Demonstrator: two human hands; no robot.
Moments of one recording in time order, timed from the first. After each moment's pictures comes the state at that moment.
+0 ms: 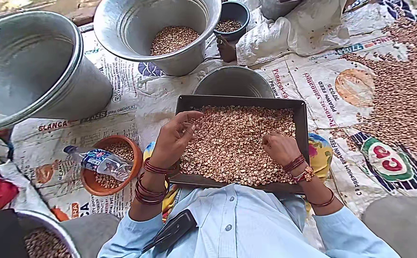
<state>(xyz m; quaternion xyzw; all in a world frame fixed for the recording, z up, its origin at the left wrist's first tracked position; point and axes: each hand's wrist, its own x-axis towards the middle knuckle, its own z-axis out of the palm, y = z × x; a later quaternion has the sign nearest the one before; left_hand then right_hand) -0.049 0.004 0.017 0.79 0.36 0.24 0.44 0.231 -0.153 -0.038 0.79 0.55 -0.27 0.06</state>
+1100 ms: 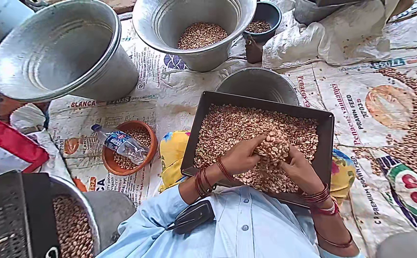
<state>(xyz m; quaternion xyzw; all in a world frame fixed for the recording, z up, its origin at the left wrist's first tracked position) 0.022 -0.046 -0.004 0.76 0.23 0.04 0.61 0.196 -0.176 -0.038 0.65 0.45 -0.41 -0.45</state>
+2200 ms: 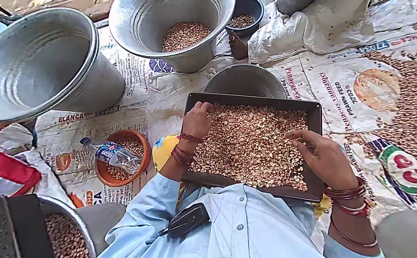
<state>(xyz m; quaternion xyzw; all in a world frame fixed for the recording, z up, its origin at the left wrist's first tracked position) -0.003 0.055 -0.046 0.86 0.46 0.11 0.17 0.252 -0.199 -0.009 0.78 0.55 -0.16 -0.27</state>
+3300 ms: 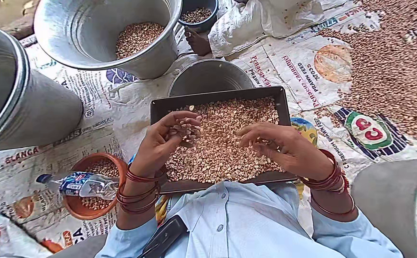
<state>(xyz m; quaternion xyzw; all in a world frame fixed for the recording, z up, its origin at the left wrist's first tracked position) -0.021 0.014 0.017 0.74 0.18 0.22 0.61 0.233 -0.191 0.037 0.53 0.64 -0.33 -0.45</state>
